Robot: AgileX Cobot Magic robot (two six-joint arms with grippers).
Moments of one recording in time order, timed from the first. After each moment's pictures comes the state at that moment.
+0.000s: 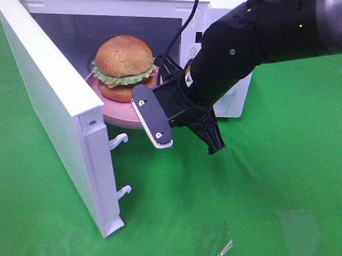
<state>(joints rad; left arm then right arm) 0.09 -0.01 -0.50 -0.16 1.04 0.19 0.71 1.87 -1.20 -0.24 0.42 -1.32</state>
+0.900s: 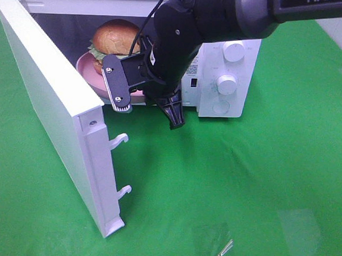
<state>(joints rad) 0.09 -0.01 -0.50 -0.16 1.04 0.19 0.72 2.10 -1.57 -0.31 0.55 -1.09</state>
